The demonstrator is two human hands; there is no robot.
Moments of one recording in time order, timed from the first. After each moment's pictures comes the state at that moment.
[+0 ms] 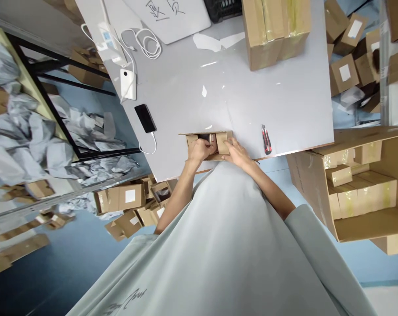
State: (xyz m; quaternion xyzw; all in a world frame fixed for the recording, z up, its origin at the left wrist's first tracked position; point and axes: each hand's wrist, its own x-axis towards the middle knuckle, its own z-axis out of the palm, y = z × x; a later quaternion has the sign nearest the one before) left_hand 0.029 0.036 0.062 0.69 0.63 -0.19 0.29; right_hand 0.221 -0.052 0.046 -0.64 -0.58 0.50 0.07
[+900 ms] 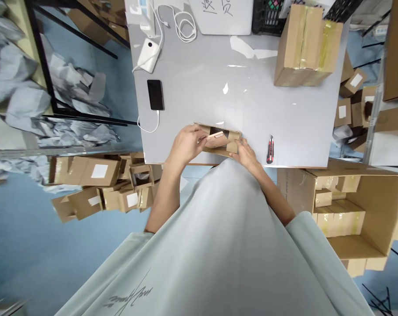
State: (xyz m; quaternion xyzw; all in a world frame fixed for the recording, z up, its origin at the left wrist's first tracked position) left_hand -0.033 0.031 0.147 0.77 0.55 0.03 0.31; right_hand 0.221 -0.035 0.062 -0.64 -0.64 0.43 -0.02
